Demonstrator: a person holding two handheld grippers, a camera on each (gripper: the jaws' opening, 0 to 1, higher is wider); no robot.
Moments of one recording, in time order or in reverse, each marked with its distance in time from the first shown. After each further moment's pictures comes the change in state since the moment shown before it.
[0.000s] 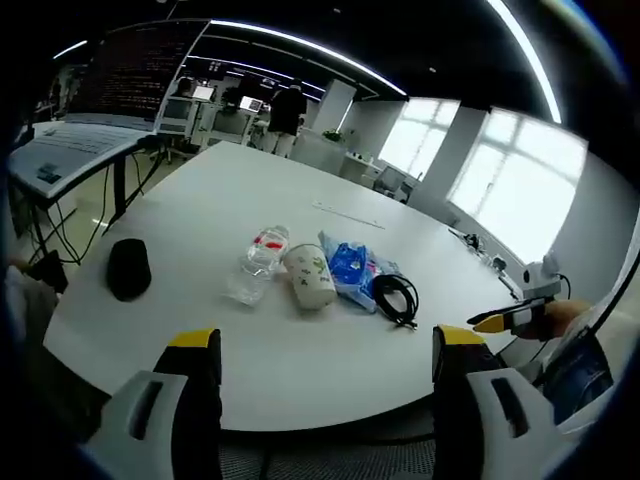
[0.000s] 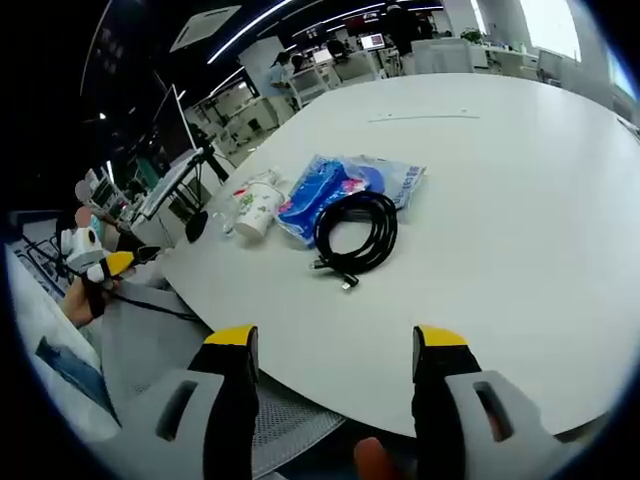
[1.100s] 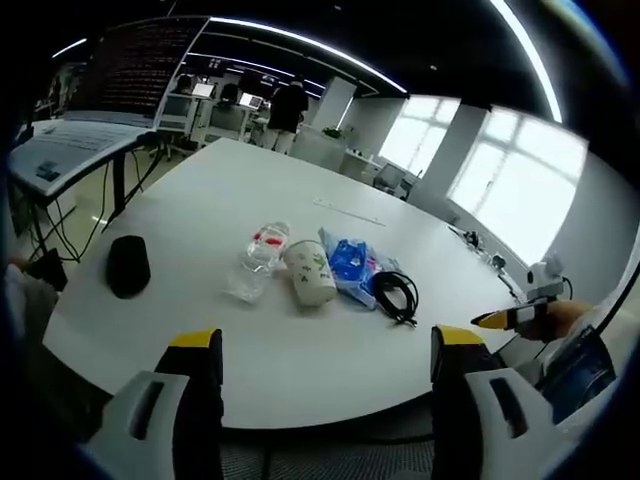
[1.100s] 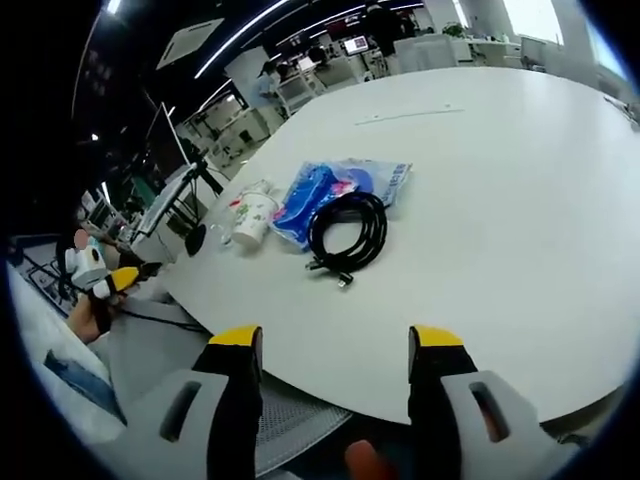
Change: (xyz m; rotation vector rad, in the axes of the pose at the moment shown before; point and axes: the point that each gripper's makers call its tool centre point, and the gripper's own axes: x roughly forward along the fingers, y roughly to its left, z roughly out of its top) left arm 0.001 0.002 -0.003 -0.005 0.020 -0.004; right arm -0.011 -0.002 -0.001 0.080 -0.030 -0.005
